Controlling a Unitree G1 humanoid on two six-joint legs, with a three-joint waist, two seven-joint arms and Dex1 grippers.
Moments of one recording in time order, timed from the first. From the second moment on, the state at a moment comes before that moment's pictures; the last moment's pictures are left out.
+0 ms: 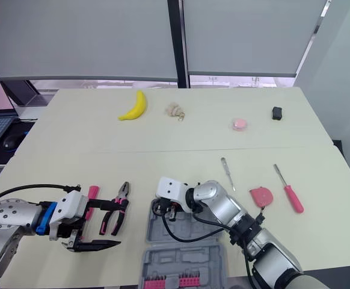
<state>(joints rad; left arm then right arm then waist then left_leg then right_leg) 0.09 0.96 0.14 -0.11 -0.44 0.06 -1.44 -0.57 -0.11 0.58 0.19 -0.04 0.35 0.90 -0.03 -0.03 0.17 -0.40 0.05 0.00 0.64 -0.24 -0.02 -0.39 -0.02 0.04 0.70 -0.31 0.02</state>
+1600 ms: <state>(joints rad) 0.46 0.94 0.62 0.15 -0.44 0.27 -1.16 0.59 -0.88 -0.65 -0.33 0.16 0.35 1.05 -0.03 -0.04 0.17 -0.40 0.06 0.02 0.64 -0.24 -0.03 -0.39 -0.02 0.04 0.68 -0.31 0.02</state>
